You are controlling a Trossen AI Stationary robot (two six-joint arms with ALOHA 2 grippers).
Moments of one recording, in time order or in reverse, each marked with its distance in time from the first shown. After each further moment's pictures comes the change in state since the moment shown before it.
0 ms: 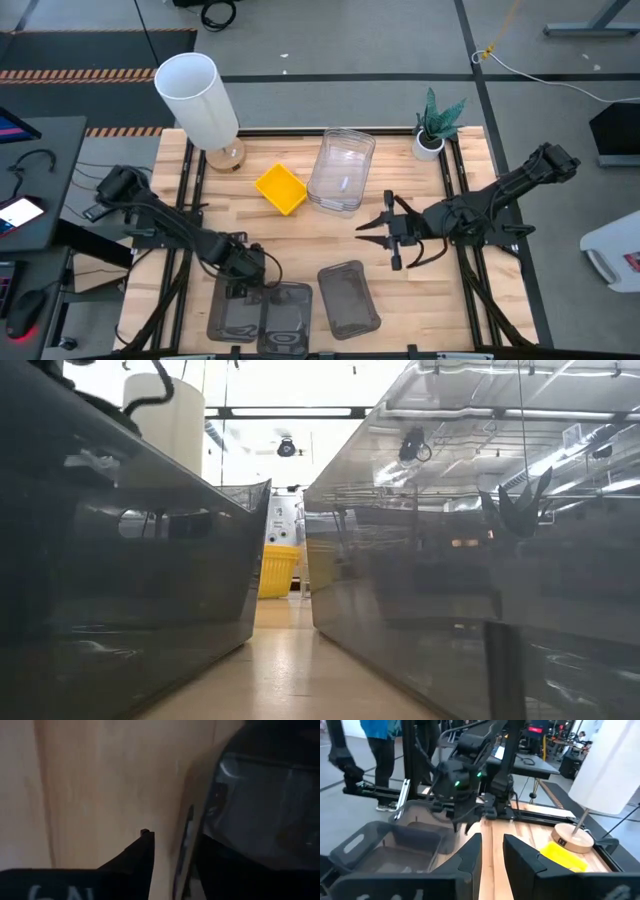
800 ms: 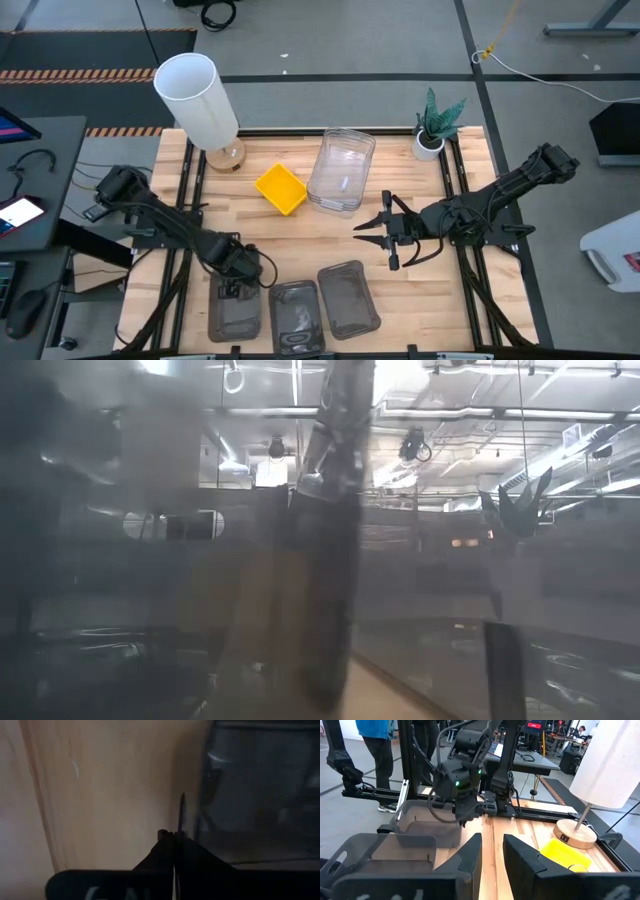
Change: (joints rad) left arm -0.002 -0.006 0.000 -0.098 0.091 -0.003; right arm -0.013 0.018 0.000 0.012 -0.001 0.034
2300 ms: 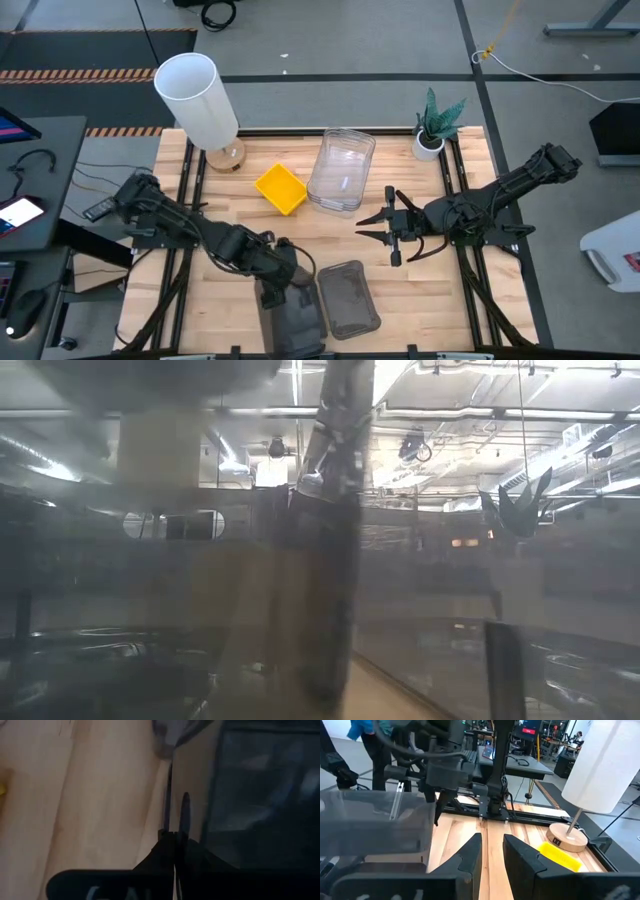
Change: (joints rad) left arm 0.068 0.172 0.638 -0.109 -0.168 -0.101; right arm -0.014 -0.035 0.001 -0.017 0.005 -0.027
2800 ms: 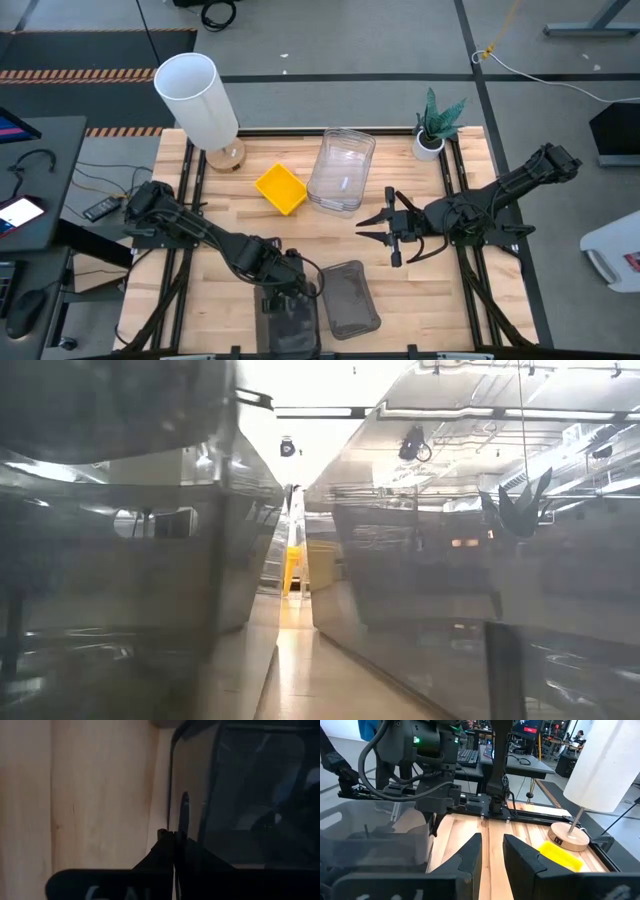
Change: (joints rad) left arm 0.000 0.122 0.036 -0.061 0.055 0.130; right arm 0.005 0.000 0.000 -0.005 -0.001 0.005
